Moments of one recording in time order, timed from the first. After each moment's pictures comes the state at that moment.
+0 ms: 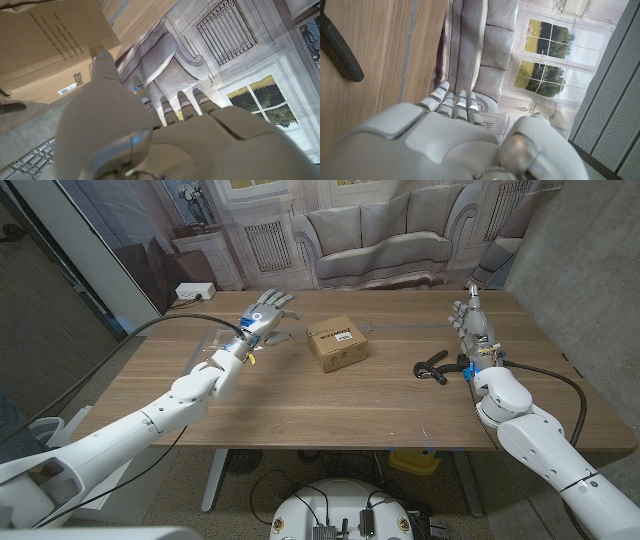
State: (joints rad) left arm 0.73 0.84 0.70 -1.62 0.90 0.11 0.51; left_hand 1.12 0.11 -0.09 -0.13 0.29 0.73 -0.22 0.26 0.20 0.15 -0.19 0.21 0.19 0.03 -0.03 0.18 0.18 -0.03 0.03 0.20 0.18; right arm -1.24 -0.62 -0.13 -1.94 0.63 0.07 -0.42; right_hand 0.30 0.03 -0.10 0.09 0.22 0.22 0.09 0.19 0.18 0.19 0.11 0.21 0.18 0.07 0.06 0.18 0.18 0.17 -0.04 0.25 0.18
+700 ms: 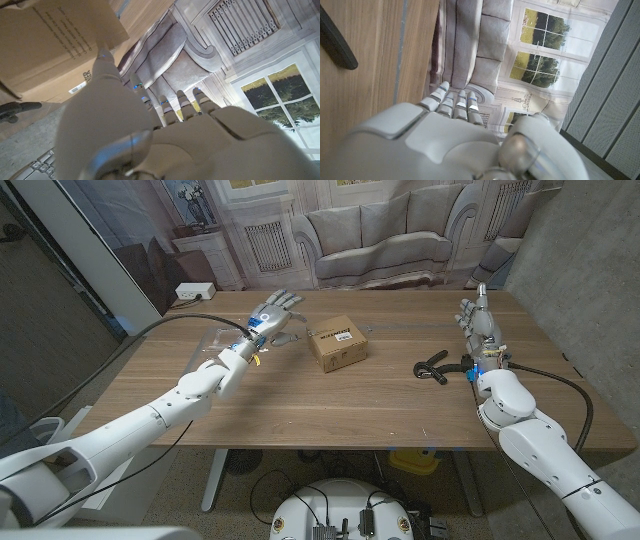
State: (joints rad) left arm 0.67 0.81 0.76 -1.53 0.95 0.04 0.57; left_hand 1.13 0.10 -0.09 -0.12 0.29 0.76 -0.22 0.26 0.20 0.17 -0.20 0.21 0.19 0.04 -0.04 0.19 0.18 -0.02 0.03 0.20 0.18; right arm -1.29 -0.60 -0.10 -1.97 0.61 0.12 -0.45; right_hand 0.30 0.03 -0.10 0.09 0.22 0.22 0.09 0.19 0.18 0.19 0.11 0.21 0.18 0.07 0.06 0.18 0.18 0.17 -0.04 0.24 0.18
